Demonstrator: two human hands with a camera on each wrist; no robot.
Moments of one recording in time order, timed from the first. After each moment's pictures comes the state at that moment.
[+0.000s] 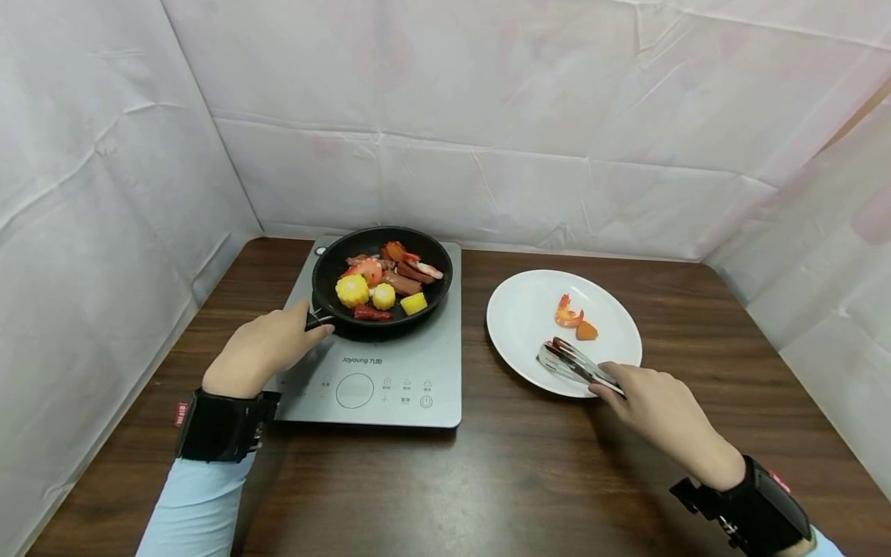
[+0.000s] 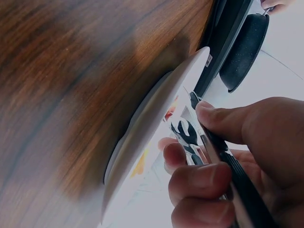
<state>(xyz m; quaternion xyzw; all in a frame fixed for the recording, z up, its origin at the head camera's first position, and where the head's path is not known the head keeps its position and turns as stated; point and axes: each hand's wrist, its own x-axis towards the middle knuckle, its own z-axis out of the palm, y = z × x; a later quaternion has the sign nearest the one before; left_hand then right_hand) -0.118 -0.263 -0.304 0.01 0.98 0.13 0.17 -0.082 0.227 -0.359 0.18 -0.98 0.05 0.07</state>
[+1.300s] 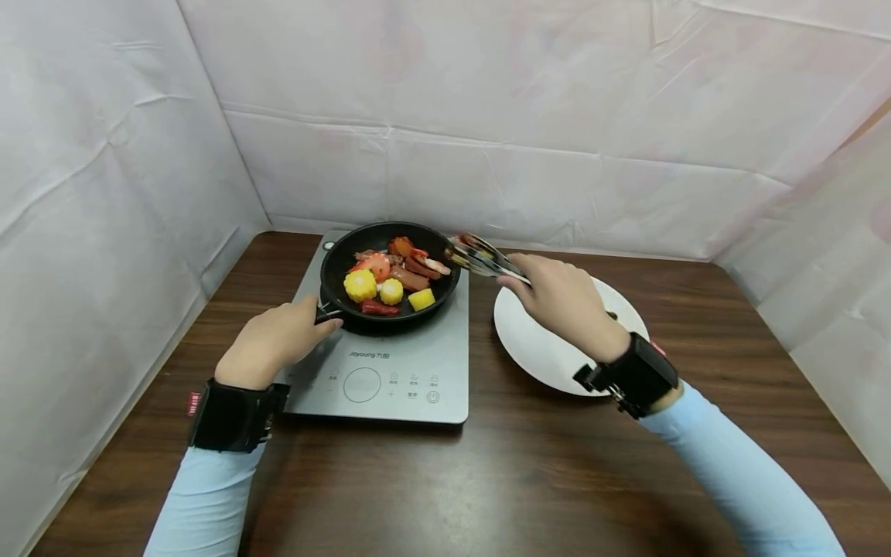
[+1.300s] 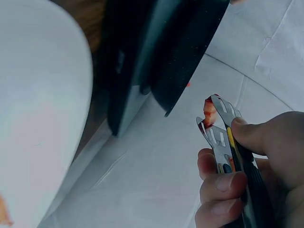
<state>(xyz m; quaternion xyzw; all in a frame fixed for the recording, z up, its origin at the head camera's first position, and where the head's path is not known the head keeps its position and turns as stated) -0.119 -0.259 -0.303 0.00 0.98 0.11 0.16 -0.179 0.107 -0.298 0.26 -0.95 0.10 0.14</state>
